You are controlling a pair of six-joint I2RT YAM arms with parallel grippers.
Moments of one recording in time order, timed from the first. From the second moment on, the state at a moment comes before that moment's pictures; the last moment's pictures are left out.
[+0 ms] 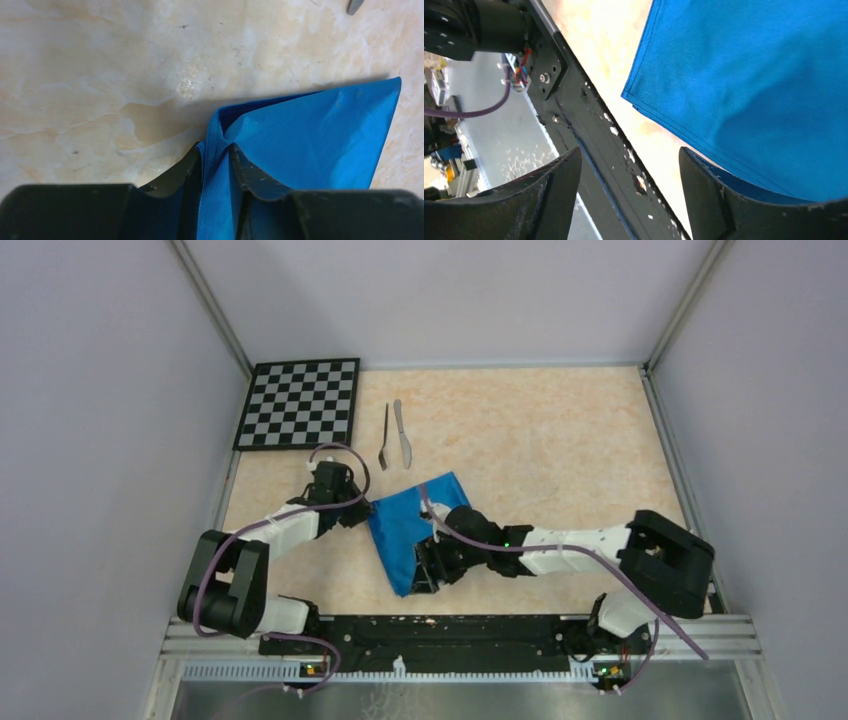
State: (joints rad) left arm -0.27 1.37 0.58 -0.09 0.06 -0.84; right arm 1.12 1.57 0.72 0.14 -0.31 0.65
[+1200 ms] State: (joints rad) left arm -0.21 1.36 0.54 0.04 0.33 -0.66; right arm 1.12 1.55 1.10 -0.55 0.05 0.38
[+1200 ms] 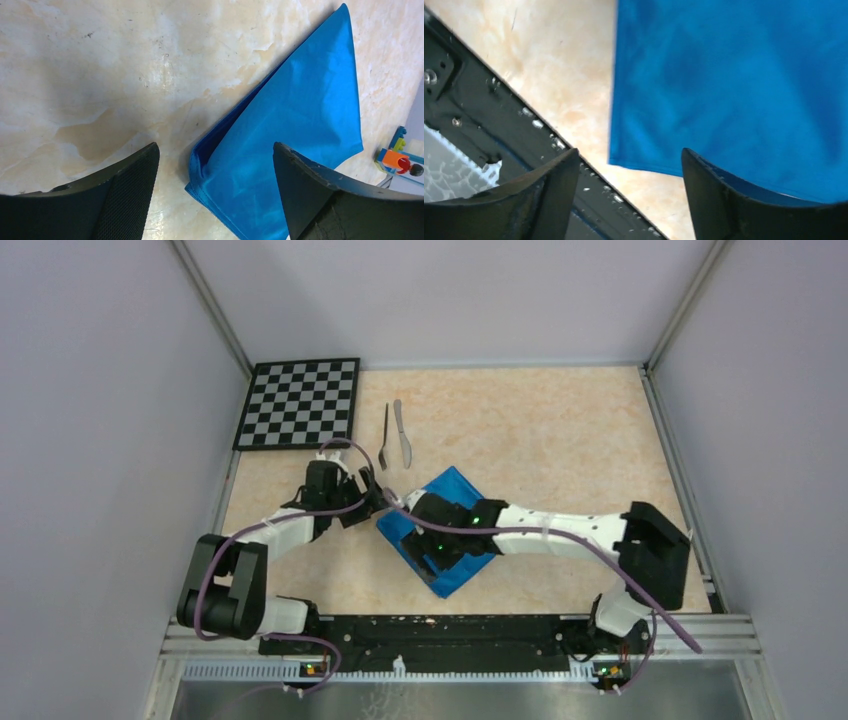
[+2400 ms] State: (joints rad) left arm -0.08 1.35 0.47 0.13 0.51 -0.65; right arm 1.25 1.90 1.27 -0.78 0.16 0.41
